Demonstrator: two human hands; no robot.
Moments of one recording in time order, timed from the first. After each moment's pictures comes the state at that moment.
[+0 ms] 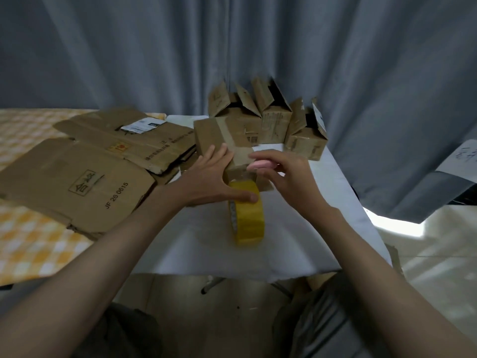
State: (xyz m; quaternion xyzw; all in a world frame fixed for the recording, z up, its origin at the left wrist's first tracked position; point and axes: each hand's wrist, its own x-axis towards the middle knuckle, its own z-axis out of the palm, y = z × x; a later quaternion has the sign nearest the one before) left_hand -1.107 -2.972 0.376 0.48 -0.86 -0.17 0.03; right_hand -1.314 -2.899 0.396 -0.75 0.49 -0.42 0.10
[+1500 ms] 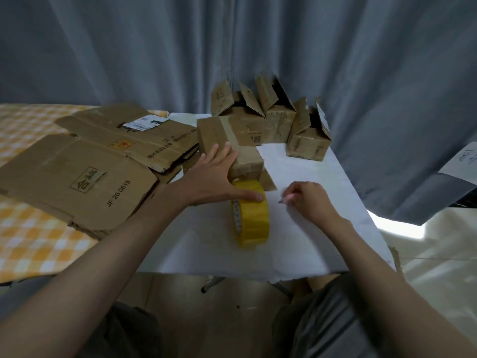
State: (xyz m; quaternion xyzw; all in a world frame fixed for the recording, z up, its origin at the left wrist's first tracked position) left_hand -1.108 -2.970 0.378 0.47 -0.87 -0.15 0.03; right_hand -1.361 -2.907 0.339 -0.65 0.73 -0.17 0.13
